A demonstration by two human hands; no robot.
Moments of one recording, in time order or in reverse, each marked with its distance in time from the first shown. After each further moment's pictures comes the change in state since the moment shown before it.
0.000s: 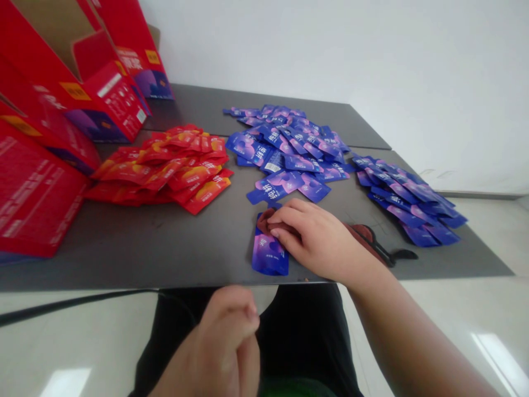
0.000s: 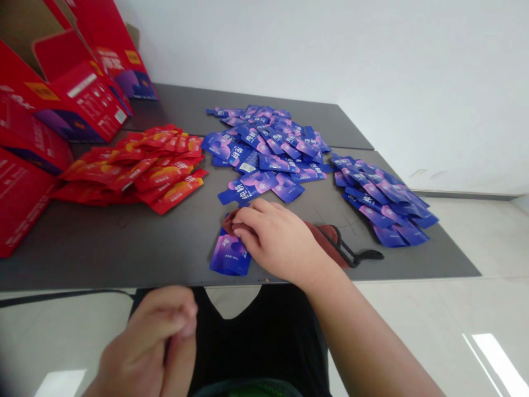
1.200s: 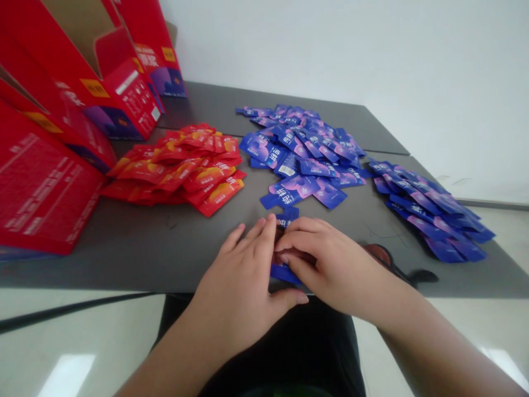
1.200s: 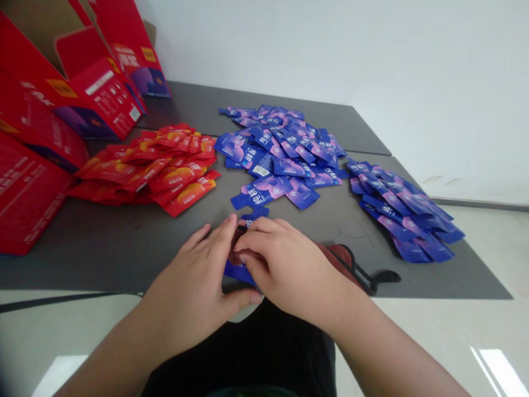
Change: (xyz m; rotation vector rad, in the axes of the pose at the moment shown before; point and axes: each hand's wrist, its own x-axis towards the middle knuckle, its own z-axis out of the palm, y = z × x) left_hand 0.076 -0.035 0.017 0.284 -0.347 -0.032; right_hand -0.001 -0.019 -0.001 0.209 -0.133 -0.007
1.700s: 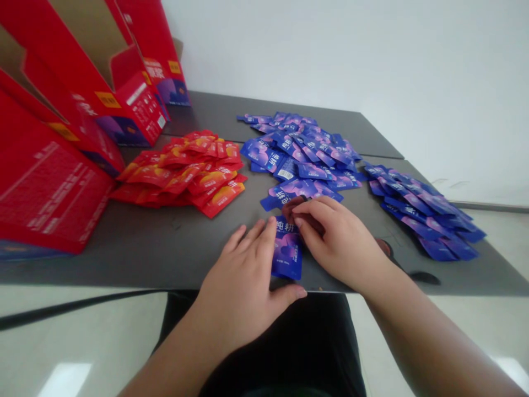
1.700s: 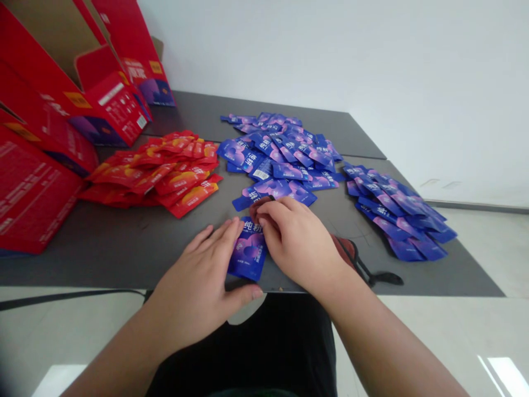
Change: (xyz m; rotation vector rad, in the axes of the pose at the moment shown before) left_hand -0.002 0.001 0.001 0.063 0.020 0.012; right_hand 0.005 0.016 -0.005 -0.174 0.327 0.115
